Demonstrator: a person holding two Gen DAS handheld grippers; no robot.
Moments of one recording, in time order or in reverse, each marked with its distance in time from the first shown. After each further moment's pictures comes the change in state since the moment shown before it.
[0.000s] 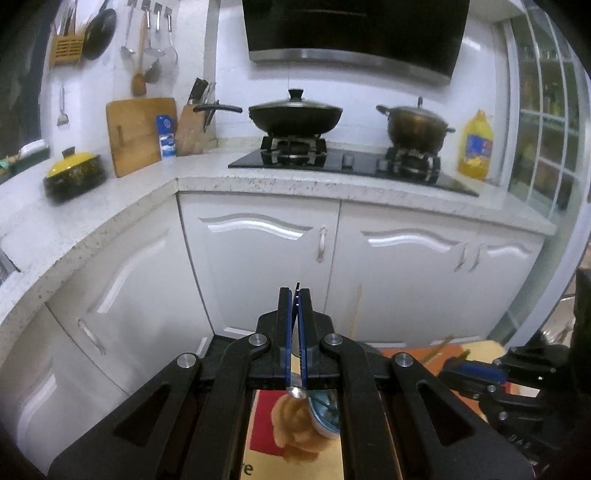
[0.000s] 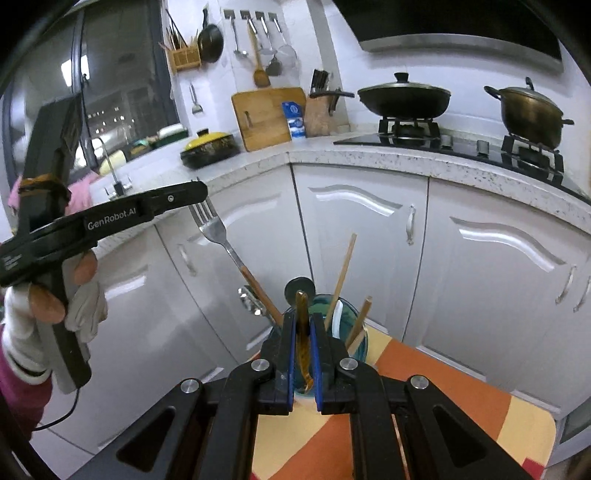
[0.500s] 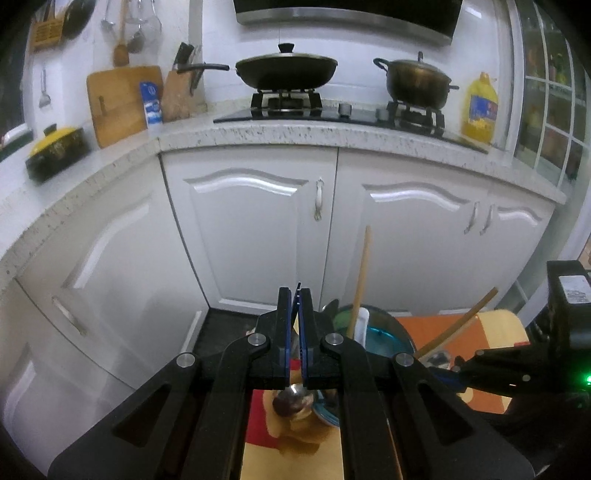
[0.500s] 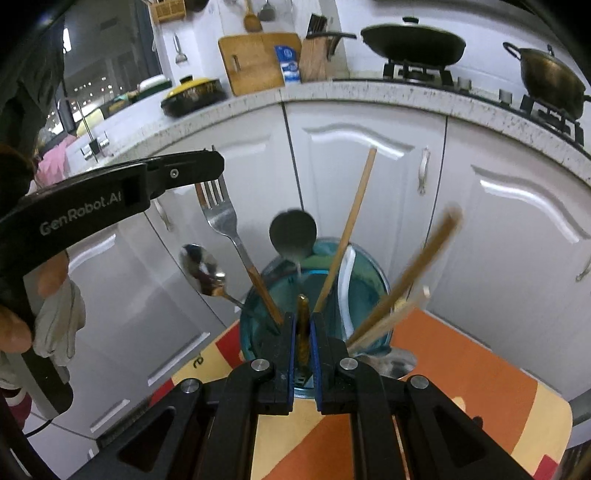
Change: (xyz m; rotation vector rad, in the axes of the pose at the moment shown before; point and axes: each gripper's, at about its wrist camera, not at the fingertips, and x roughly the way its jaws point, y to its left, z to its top) left arm 0.057 -0.016 -0.036 0.029 0.121 -0.003; right arm 0.090 -0.012 -0.025 0.009 0.189 -0.016
